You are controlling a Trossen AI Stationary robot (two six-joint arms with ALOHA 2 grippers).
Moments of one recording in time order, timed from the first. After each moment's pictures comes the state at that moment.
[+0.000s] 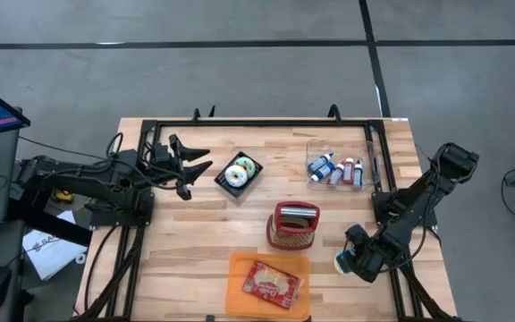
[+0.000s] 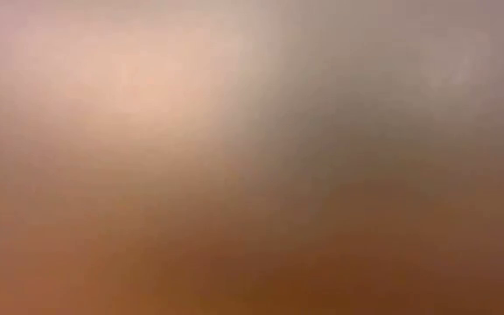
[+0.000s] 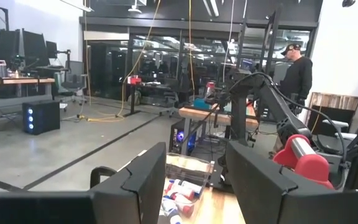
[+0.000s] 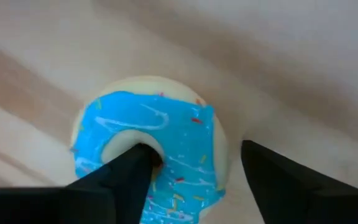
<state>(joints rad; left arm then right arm) -0.07 0.74 0.57 0.35 -0.37 -0.04 0.90 1.40 0.61 -0.60 0.14 1.99</state>
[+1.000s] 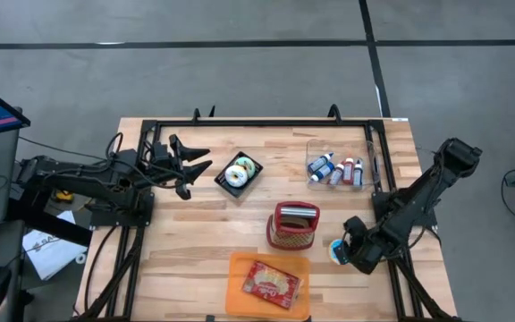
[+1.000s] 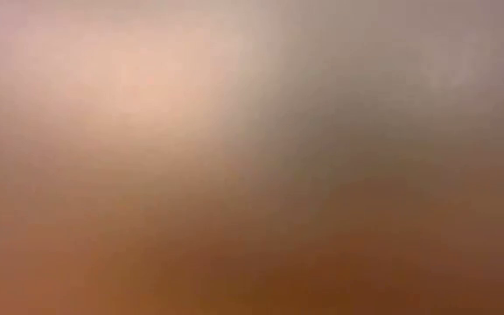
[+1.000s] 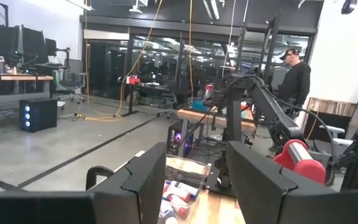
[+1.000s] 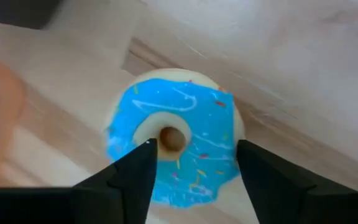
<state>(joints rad) -0.07 0.74 0.57 0.36 -0.37 -0.07 0.85 1.31 0.61 -0.66 0.22 1.94</state>
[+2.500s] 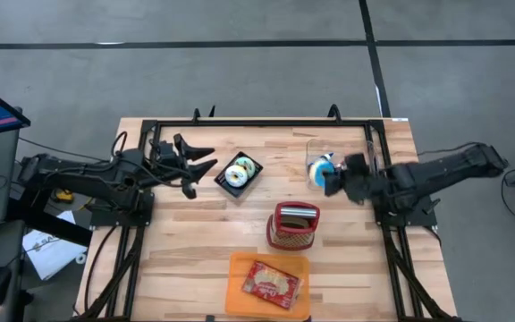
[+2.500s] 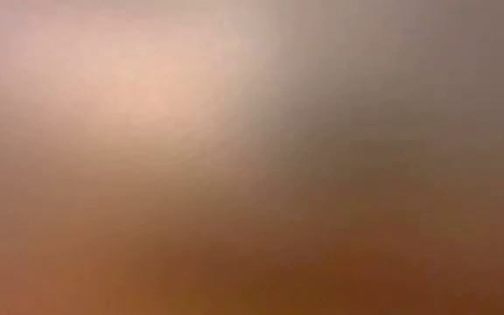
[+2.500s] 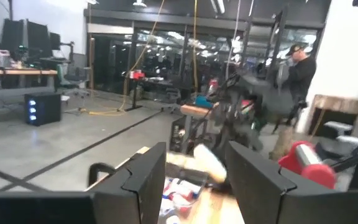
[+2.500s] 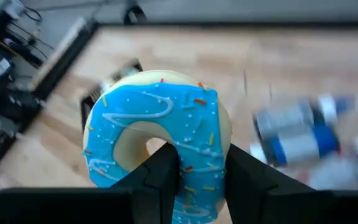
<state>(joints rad) -0.07 0.81 0.62 0.35 -0.39 -0.08 0.26 0.93 0.78 -0.73 0.76 1.24</state>
